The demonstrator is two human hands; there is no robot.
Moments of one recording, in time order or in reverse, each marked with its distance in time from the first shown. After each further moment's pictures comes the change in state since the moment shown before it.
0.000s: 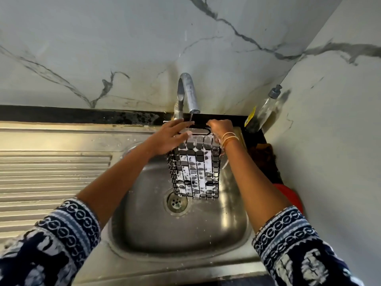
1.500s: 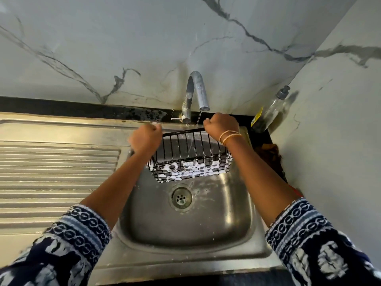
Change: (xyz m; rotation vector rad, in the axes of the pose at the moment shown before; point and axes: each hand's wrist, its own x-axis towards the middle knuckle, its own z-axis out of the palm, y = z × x) left_hand -0.035 -0.008 -0.006 -0.113 0.648 -0.621; right_hand -0.039 -0.024 0.001 -0.933 0.027 -0.526
